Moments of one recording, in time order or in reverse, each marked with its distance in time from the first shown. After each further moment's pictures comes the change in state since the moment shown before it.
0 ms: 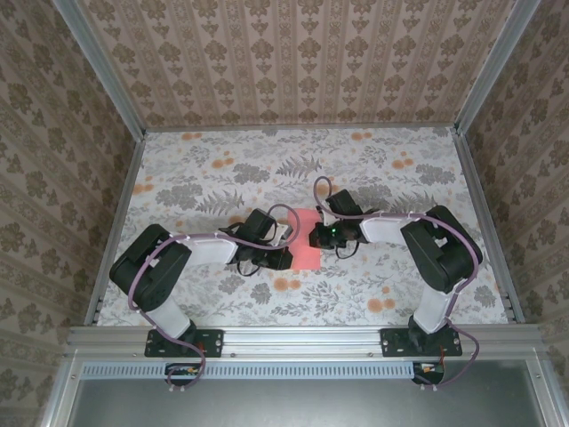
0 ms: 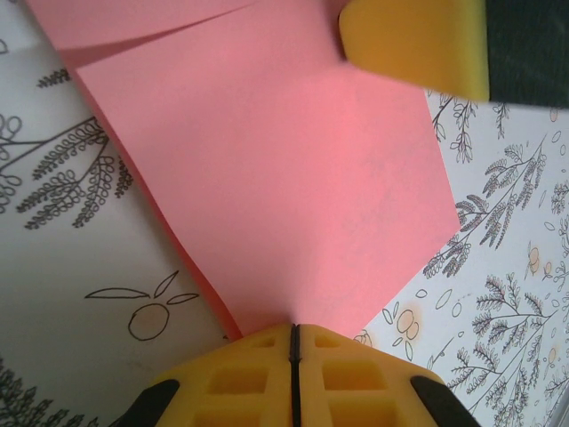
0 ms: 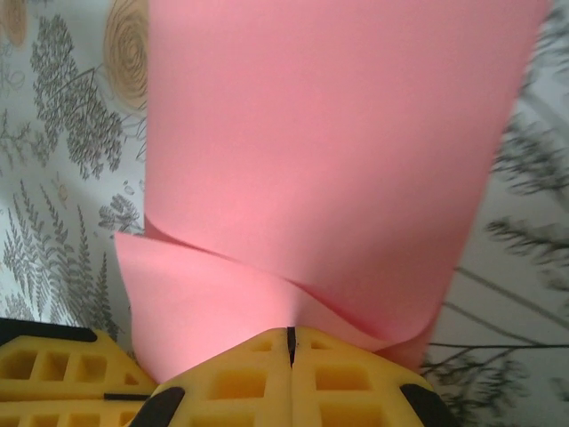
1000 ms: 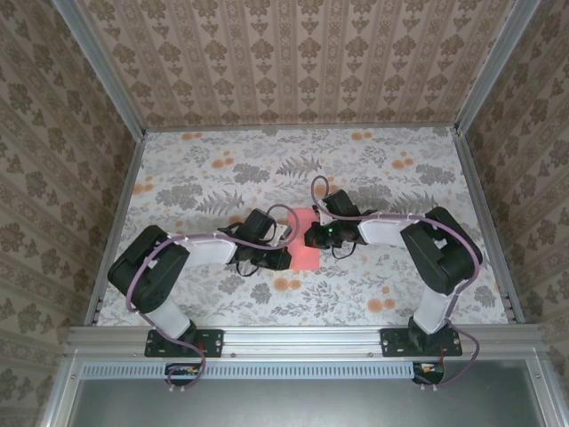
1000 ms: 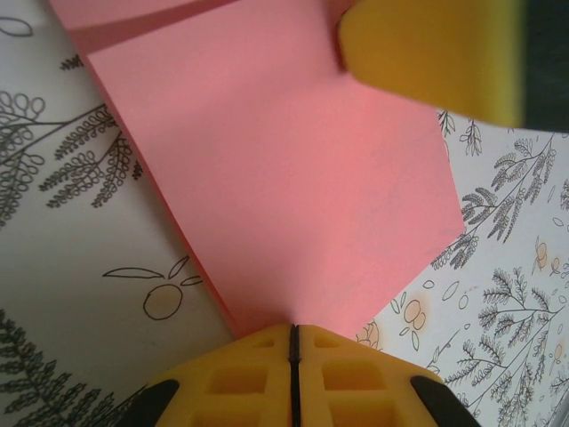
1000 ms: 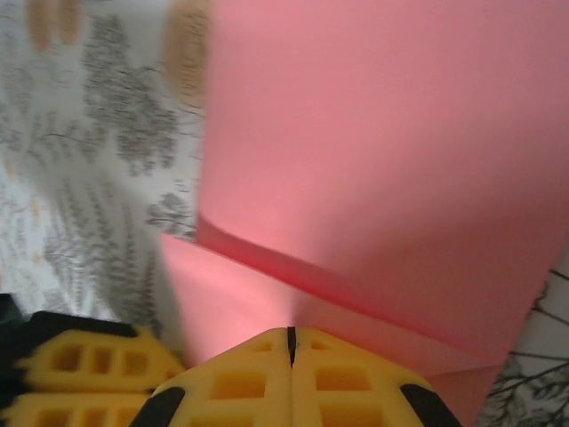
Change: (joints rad) left arm -0.001 -0.017 0.004 -0.035 -0.011 0.000; right arm 0.042 0.010 0.001 0.043 -0.030 0.058
